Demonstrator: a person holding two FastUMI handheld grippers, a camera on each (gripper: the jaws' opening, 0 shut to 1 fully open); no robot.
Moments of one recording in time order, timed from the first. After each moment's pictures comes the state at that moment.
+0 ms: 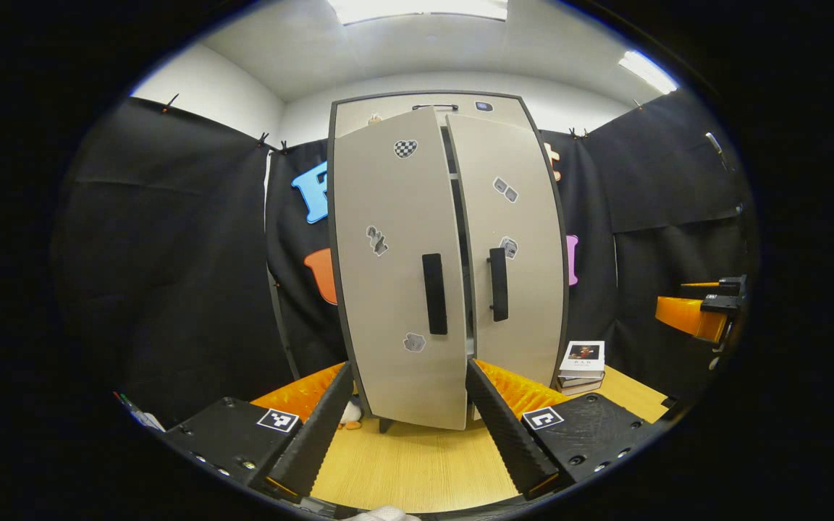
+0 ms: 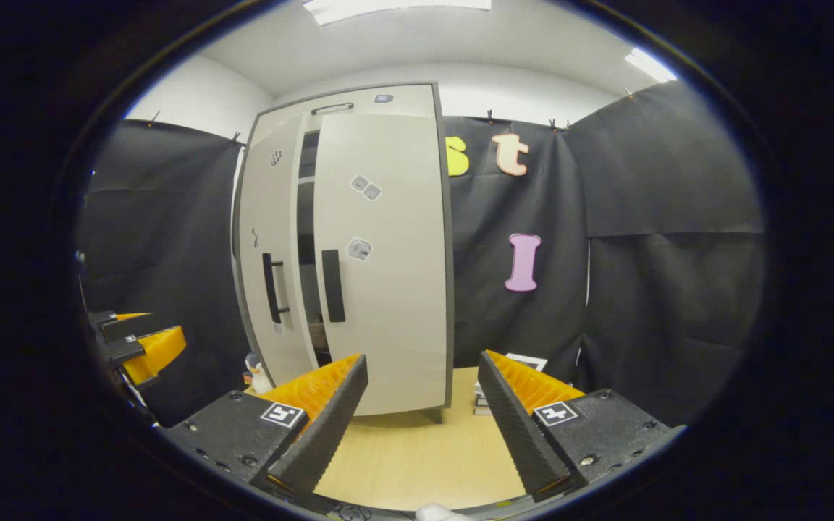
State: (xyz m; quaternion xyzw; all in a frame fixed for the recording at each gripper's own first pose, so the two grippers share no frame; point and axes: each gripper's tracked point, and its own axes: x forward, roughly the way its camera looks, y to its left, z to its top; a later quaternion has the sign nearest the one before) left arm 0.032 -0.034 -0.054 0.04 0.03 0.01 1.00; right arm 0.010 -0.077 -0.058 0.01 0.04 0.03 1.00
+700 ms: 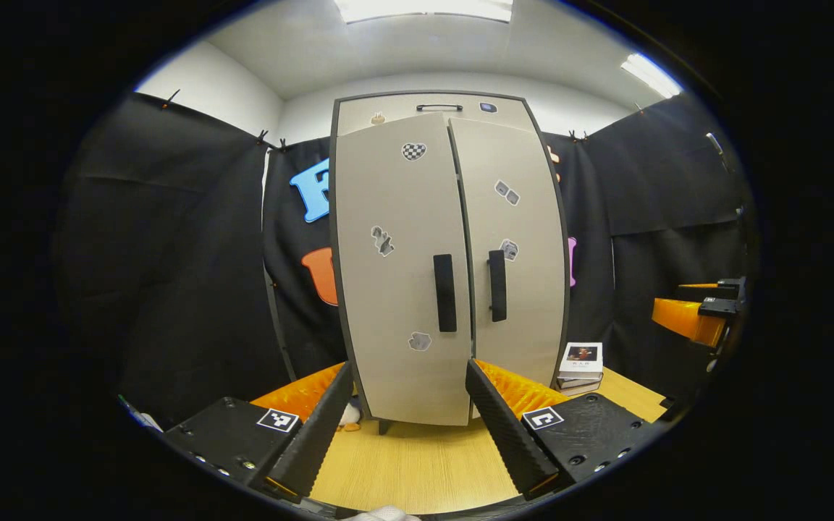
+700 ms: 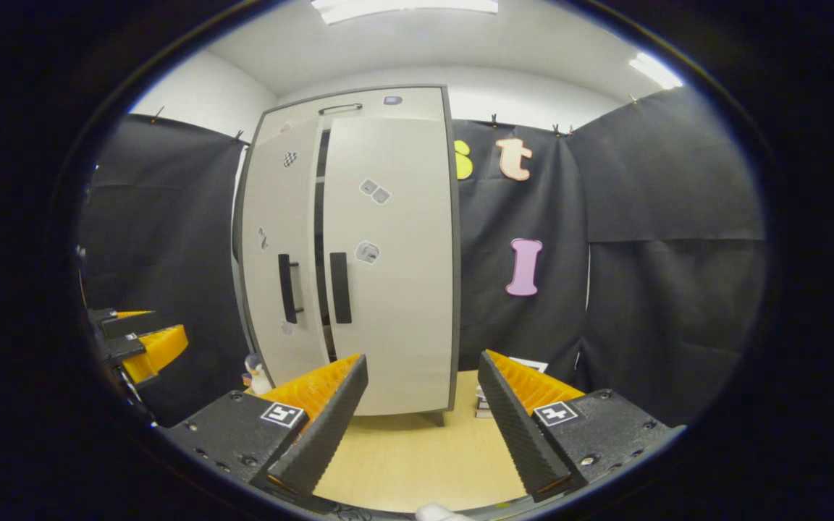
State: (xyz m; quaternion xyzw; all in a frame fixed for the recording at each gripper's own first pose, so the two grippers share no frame) left arm 0.039 -0.026 -0.052 0.03 0.03 0.00 1.00; right arm 0.011 -0.065 -0.055 0.00 0.03 0.02 1.00
